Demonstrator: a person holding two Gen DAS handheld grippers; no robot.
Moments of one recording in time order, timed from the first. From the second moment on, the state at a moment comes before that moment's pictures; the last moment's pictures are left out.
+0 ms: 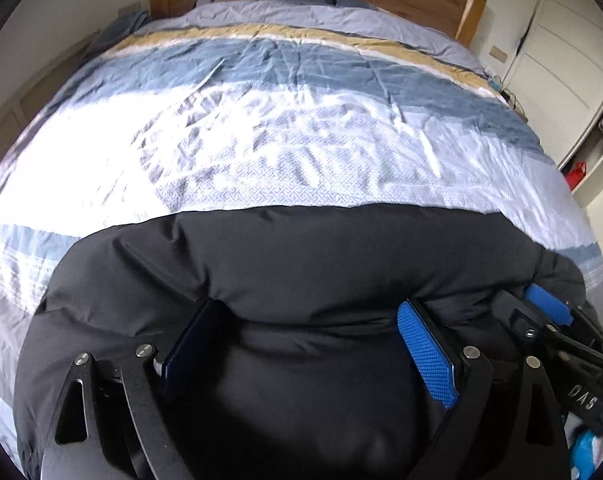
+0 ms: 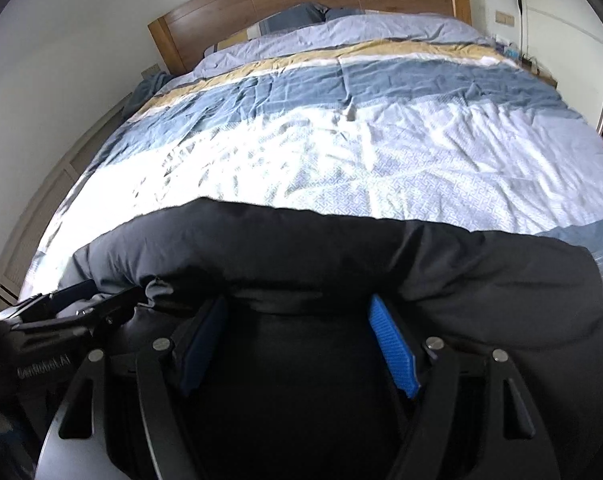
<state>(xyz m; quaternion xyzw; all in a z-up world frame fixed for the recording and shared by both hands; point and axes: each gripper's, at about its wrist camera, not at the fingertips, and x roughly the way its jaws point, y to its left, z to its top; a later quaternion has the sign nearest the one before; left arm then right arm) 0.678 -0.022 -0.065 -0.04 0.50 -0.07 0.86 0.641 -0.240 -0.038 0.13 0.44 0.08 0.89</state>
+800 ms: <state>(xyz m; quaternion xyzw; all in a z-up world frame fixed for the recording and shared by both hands) 0.576 0.111 -0.021 -0.07 0.47 0.00 0.88 0.534 -0.320 0.004 0.15 0.41 0.03 0.90</state>
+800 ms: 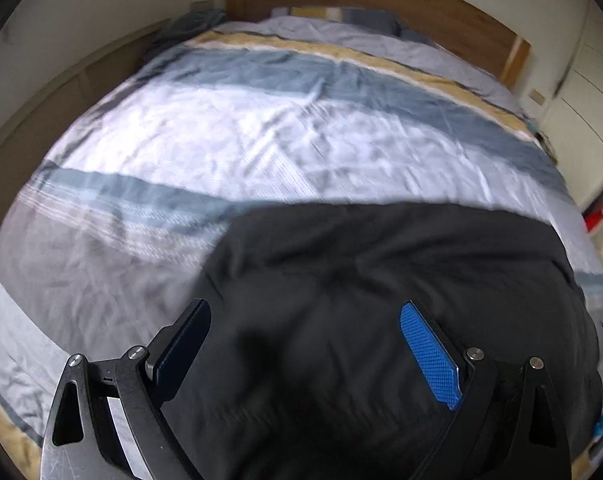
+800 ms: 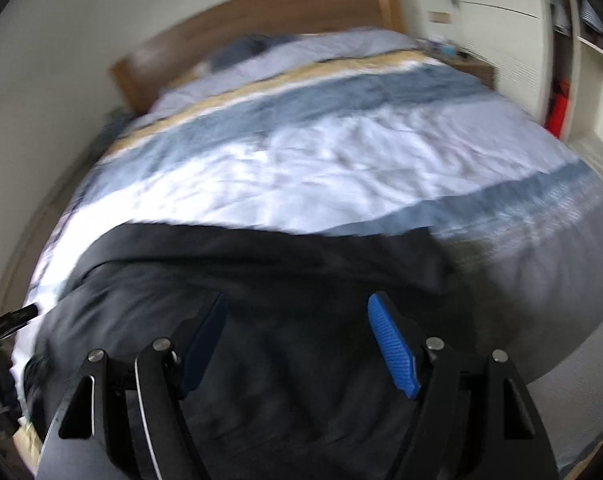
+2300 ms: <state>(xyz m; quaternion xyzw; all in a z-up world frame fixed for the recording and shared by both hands) 0.443 0.084 -0.077 -0.02 0.36 -0.02 0.93 0.405 -0.293 -0.049 0.08 0.40 0.03 0.91</state>
